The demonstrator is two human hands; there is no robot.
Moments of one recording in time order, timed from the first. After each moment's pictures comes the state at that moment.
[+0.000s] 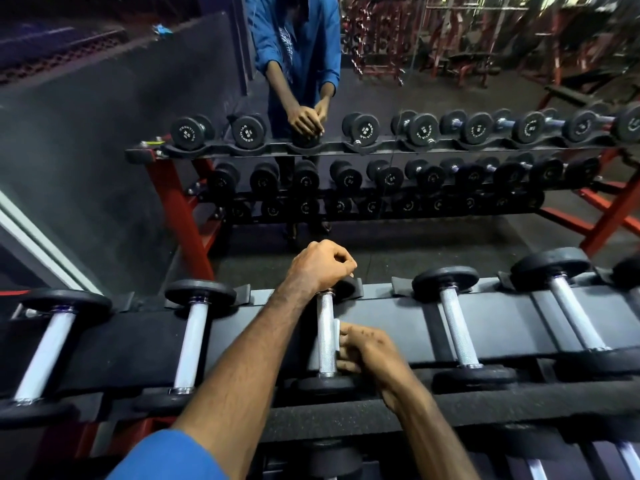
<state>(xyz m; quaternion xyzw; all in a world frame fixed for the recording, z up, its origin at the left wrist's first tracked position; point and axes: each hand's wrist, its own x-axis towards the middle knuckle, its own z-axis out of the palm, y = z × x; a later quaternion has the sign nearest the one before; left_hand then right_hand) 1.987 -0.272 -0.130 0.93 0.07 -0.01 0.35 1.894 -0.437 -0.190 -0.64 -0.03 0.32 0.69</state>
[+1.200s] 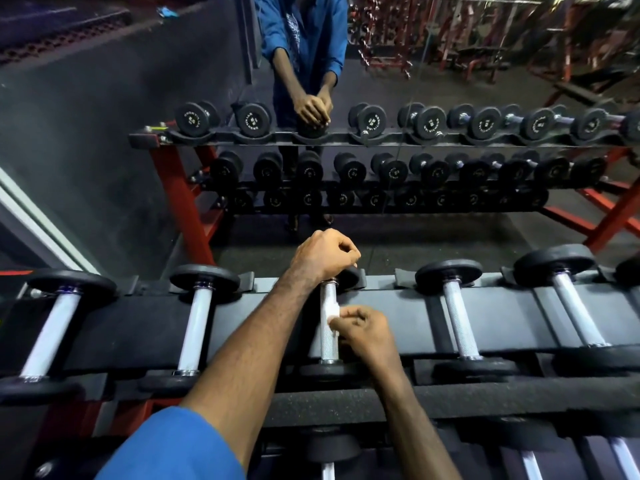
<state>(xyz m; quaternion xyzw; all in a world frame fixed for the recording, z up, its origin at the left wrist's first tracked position) 1.987 -0.272 -0.131 0.94 0.07 0.00 0.35 1.893 -0.424 -0.184 -0.78 0.02 0.18 0.60</state>
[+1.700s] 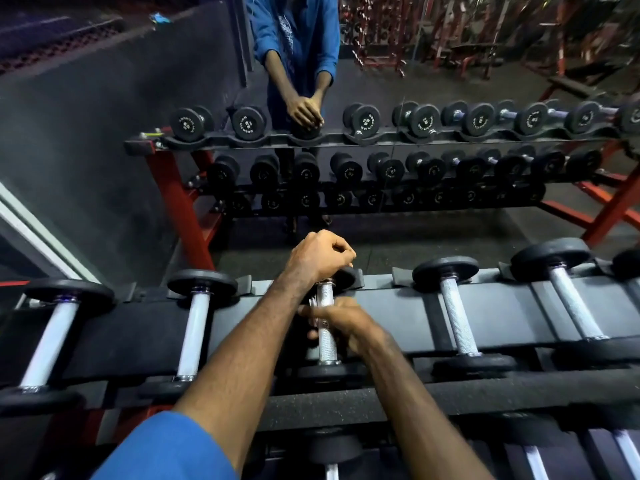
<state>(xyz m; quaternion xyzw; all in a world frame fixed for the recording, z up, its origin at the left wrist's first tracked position) 1.987 -0.269 -0.132 0.93 0.07 0.00 0.36 1.928 -0.385 -0.177 -0.65 0.04 0.38 0.65</state>
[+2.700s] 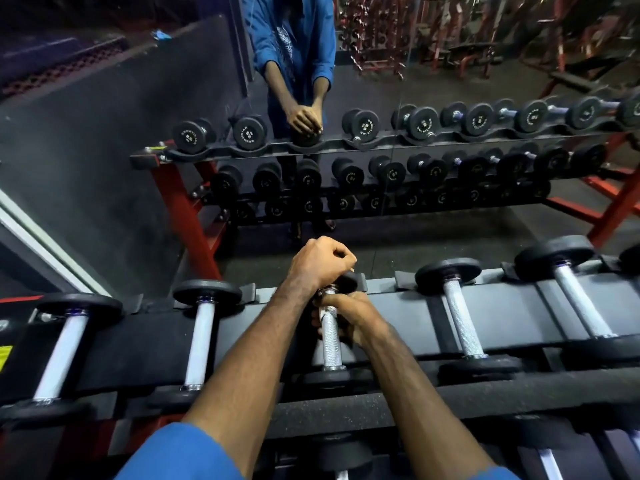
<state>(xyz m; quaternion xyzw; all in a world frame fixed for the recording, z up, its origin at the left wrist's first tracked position) 1.990 -0.268 -0.139 0.93 0.09 0.02 0.36 1.947 -0.383 -0.172 -0.65 0.10 0.34 0.67</state>
